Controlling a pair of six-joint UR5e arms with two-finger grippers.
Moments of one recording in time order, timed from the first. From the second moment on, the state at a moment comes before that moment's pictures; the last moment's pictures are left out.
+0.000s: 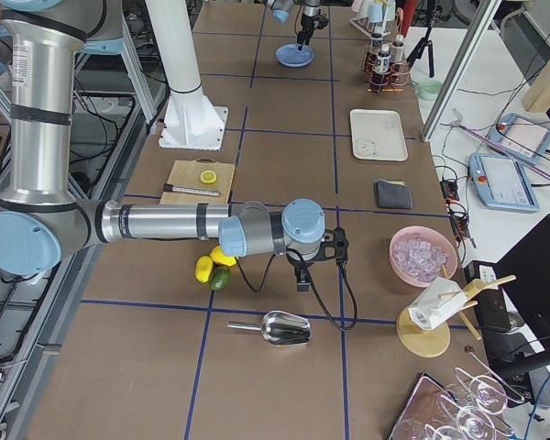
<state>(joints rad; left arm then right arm) -1.05 -1.58 -1.45 -2.09 -2.36 -0.15 1.51 -1.69 1.74 -1.45 2.52 0.10</state>
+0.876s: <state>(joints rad) -1.06 -1.58 -1.53 -2.09 -2.57 -0.27 1.51 -1.69 1.74 -1.44 2.52 0.10</state>
